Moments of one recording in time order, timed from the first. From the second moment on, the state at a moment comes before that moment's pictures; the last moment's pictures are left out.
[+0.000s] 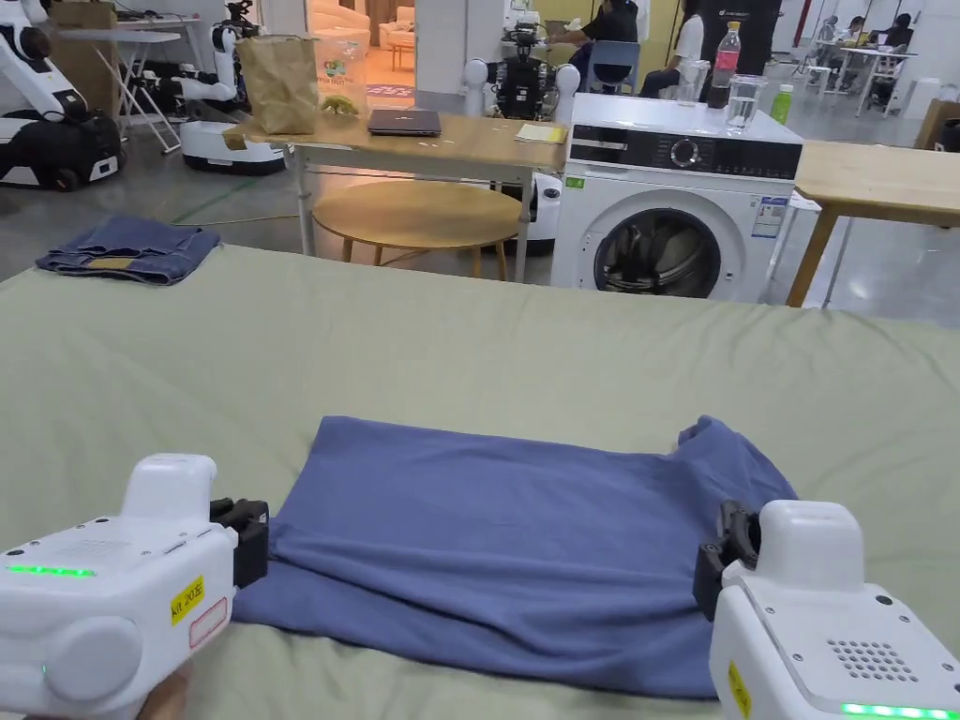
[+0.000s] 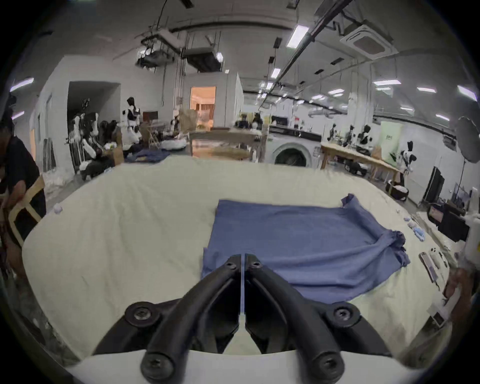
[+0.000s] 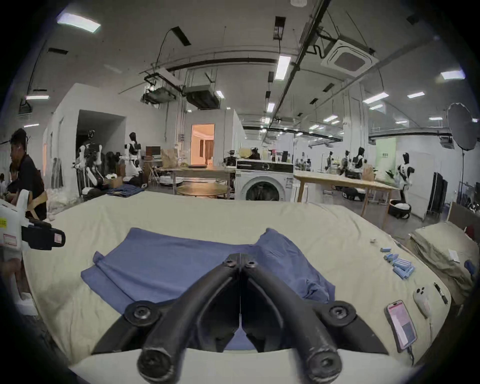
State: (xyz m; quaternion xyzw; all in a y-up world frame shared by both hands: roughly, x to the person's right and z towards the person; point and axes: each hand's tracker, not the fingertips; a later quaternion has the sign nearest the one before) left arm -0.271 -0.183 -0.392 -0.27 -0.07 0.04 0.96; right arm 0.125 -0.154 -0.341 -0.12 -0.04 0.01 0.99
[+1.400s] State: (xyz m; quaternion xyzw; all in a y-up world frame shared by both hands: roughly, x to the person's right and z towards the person) left arm -0.295 -0.226 -0.456 -0.48 -0.10 0.04 0.87; right arm 0.299 -0.207 -0.409 -0.40 -0.08 -0.04 0.91
